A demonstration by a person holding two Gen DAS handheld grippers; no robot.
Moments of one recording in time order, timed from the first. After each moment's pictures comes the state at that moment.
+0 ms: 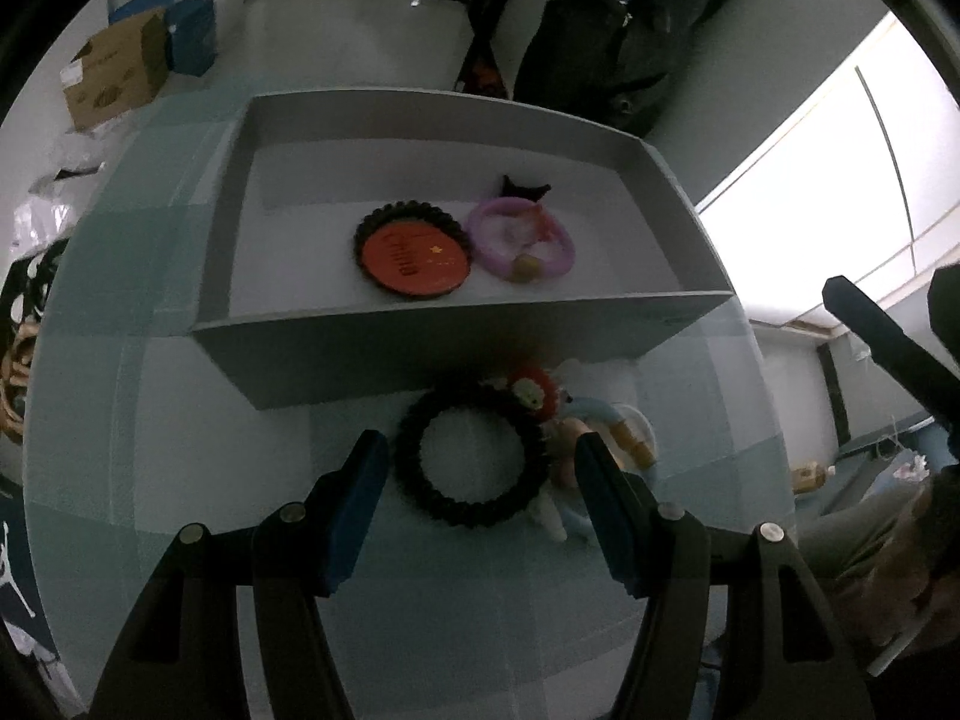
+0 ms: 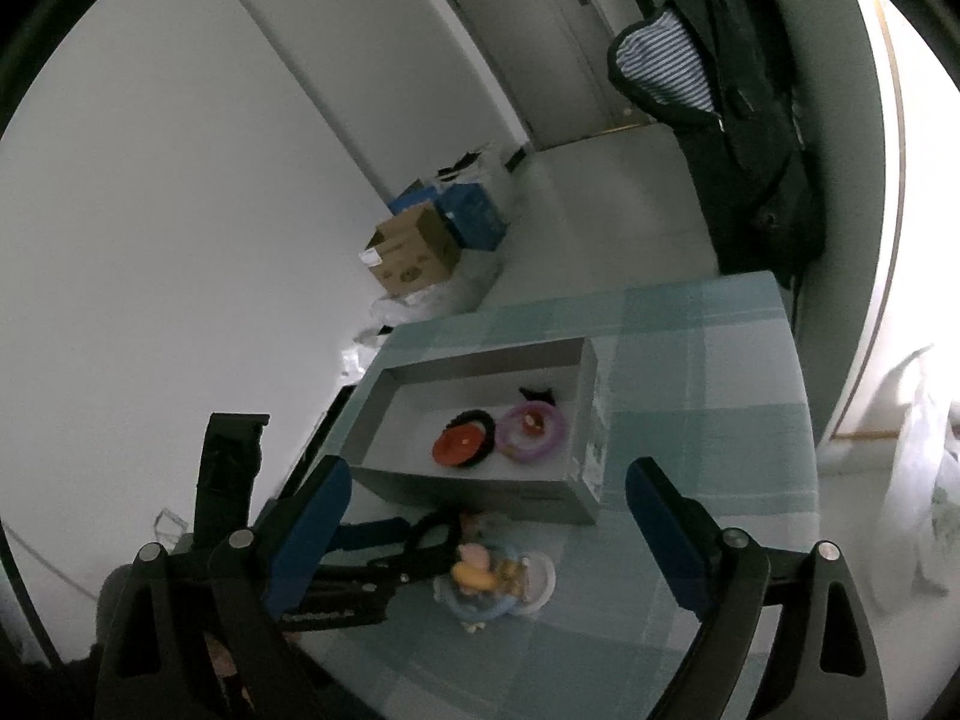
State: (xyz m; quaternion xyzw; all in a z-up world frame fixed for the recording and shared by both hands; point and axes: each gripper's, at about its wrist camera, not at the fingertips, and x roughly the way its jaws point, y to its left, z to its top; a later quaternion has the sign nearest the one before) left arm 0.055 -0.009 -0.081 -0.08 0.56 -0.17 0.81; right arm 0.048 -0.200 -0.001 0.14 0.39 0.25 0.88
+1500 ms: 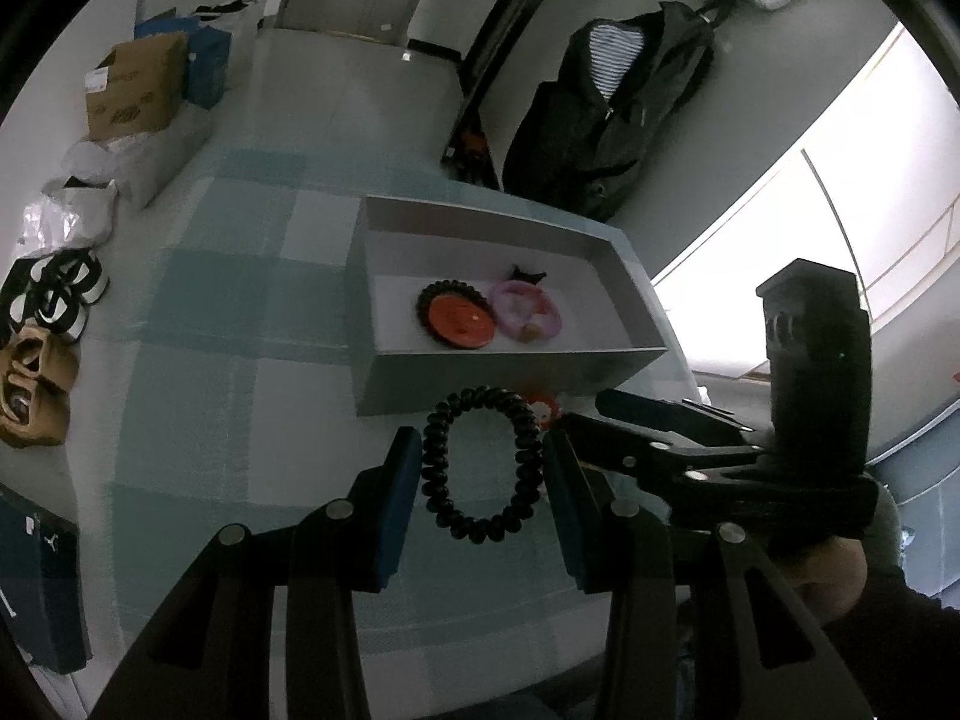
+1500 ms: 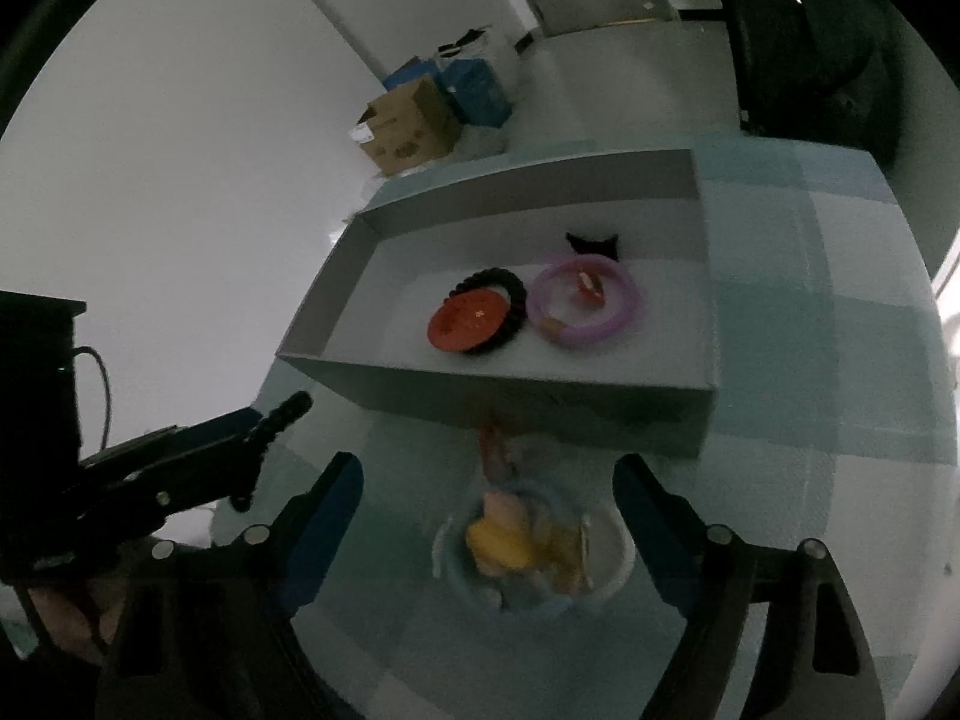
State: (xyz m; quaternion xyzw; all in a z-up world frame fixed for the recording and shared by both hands) left arm 0.034 0.050 -0.037 -0.15 0.50 -0.19 0.84; right arm 0.075 -0.130 -0.072 0.09 0.51 0.26 0.81
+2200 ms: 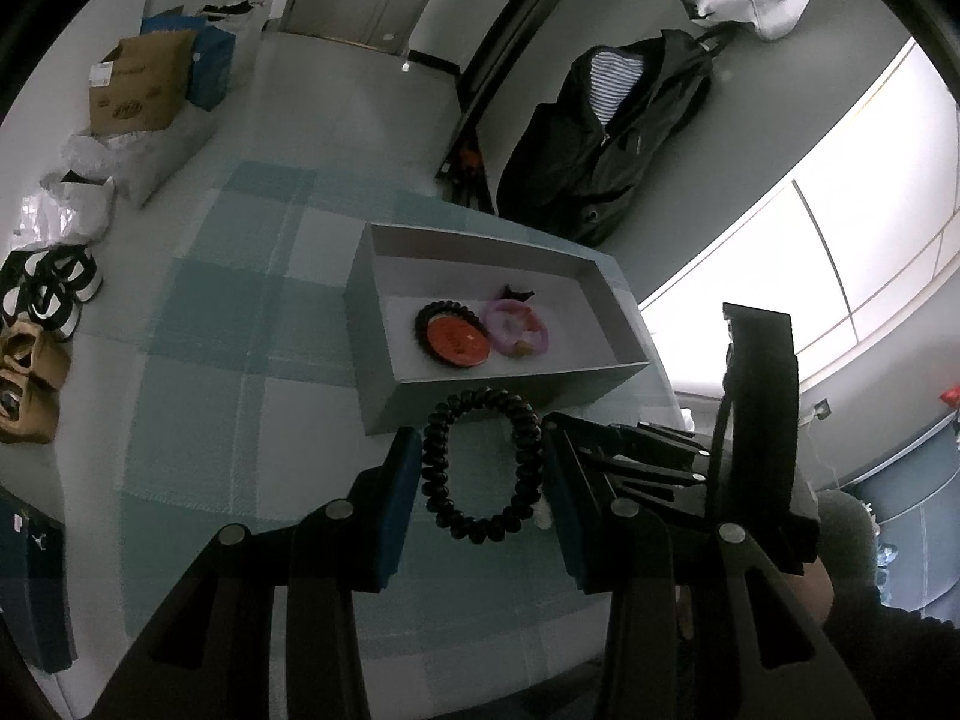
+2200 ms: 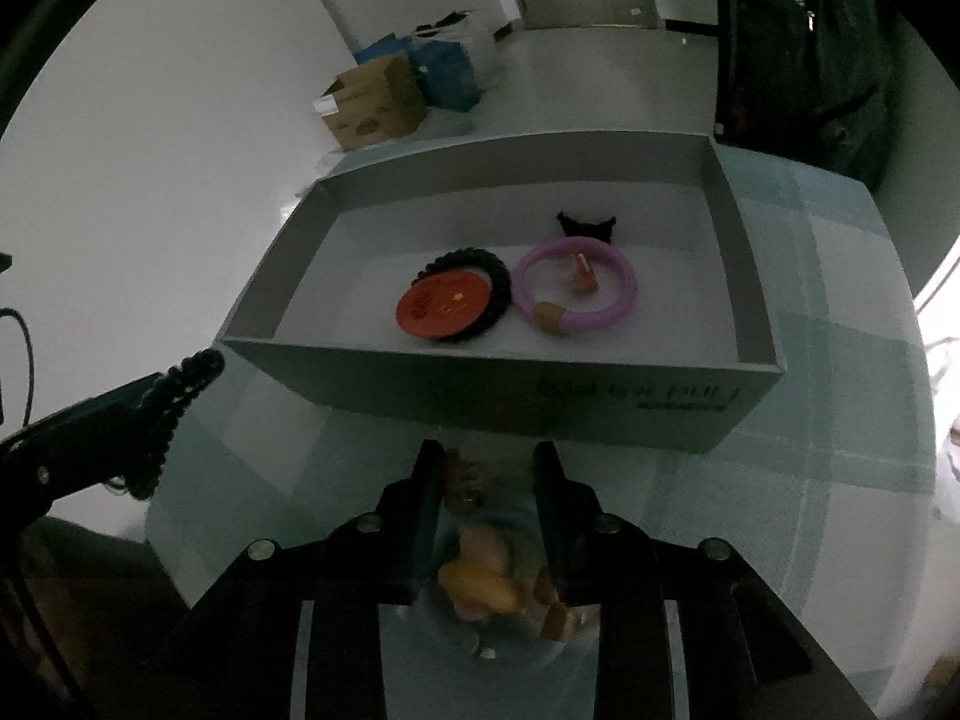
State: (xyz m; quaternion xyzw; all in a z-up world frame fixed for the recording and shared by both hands) left arm 0.032 0.057 -0.029 -0.17 0.48 -0.20 0.84; right arm 0.074 -0.115 -0.077 0.02 0.52 0.22 0.82
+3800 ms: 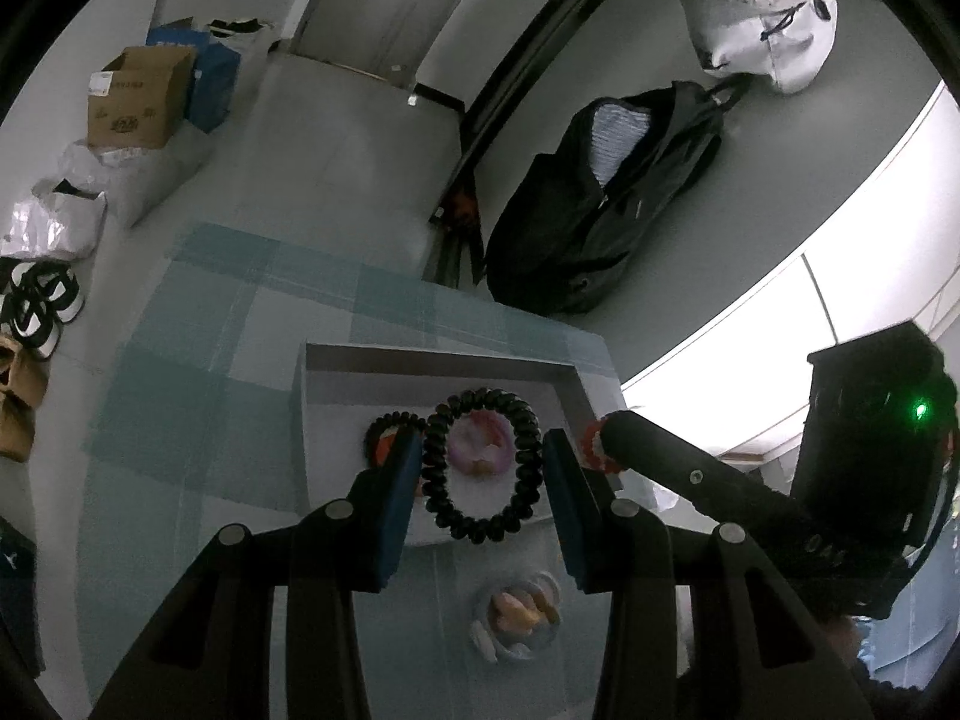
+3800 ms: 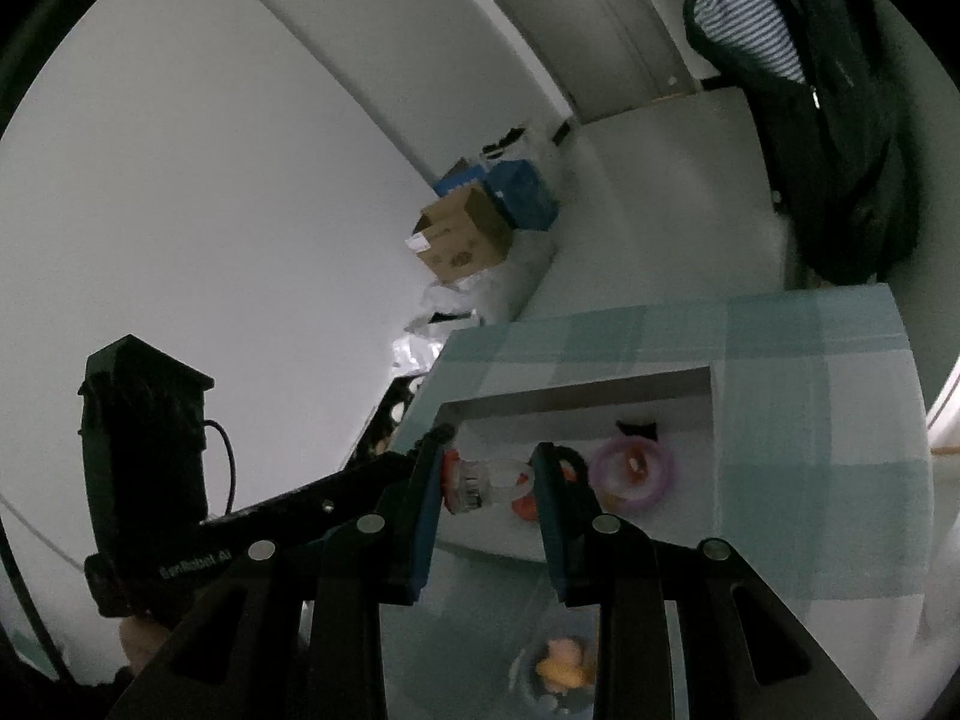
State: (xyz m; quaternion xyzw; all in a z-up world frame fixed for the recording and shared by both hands) left arm 0.084 0.035 -0.016 -0.21 0.44 -0.18 0.85; right arm 0.098 -0.158 0.001 0.17 0.41 0.31 0.84
